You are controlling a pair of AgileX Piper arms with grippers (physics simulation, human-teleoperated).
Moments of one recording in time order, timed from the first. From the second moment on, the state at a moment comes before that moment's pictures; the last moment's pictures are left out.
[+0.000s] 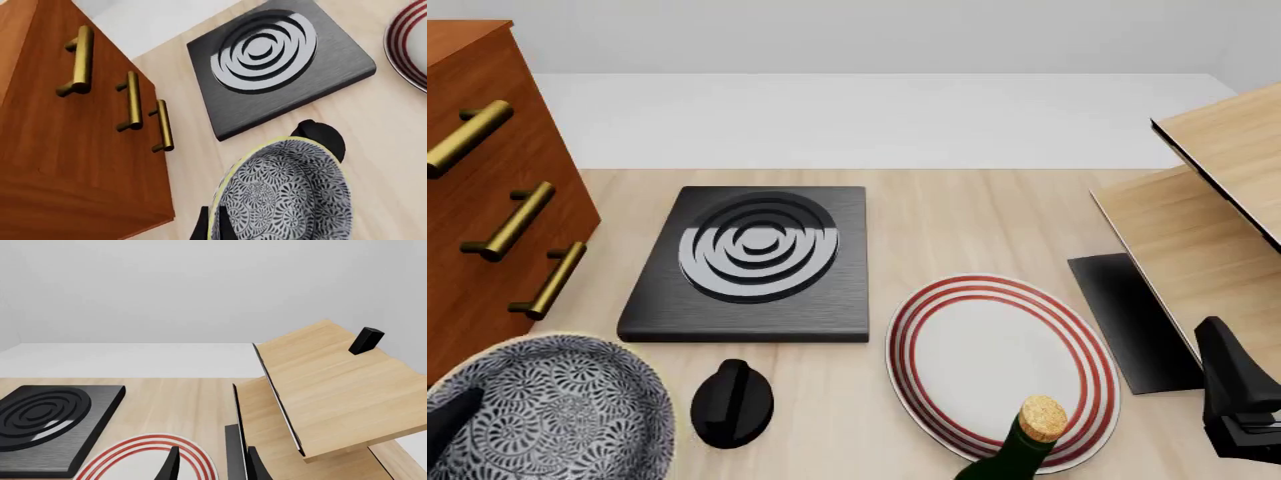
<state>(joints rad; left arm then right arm) -0.07 0.13 -0.35 0.80 0.43 0.00 0.01 0.00 0.00 0.00</state>
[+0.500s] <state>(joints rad) -0.09 0.33 -0.61 0.56 0.28 0.00 0.01 0.00 0.00 0.00</state>
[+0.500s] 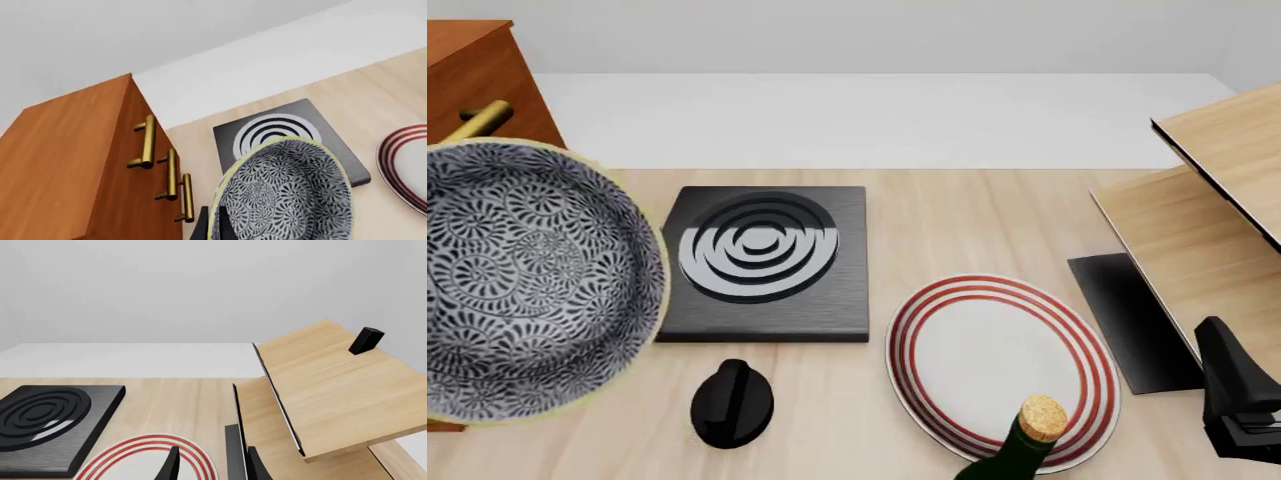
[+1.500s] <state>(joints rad) -0.57 0.92 -0.73 0.10 -0.30 0.00 0.01 0.00 0.00 0.00</state>
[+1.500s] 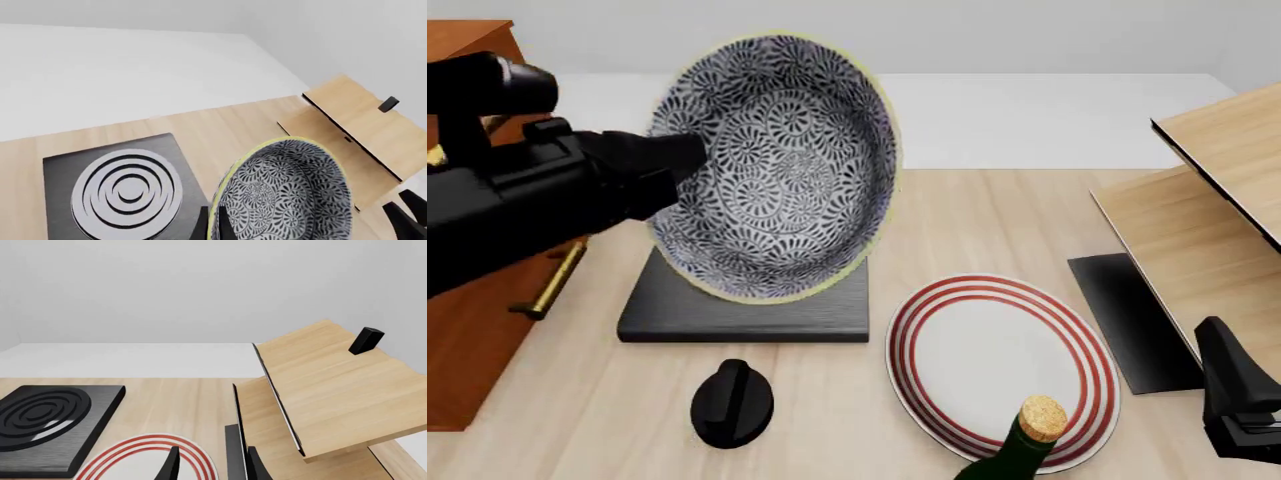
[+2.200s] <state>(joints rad) -0.72 1.19 -0.90 0.17 -0.32 0.00 0.01 0.00 0.00 0.00</state>
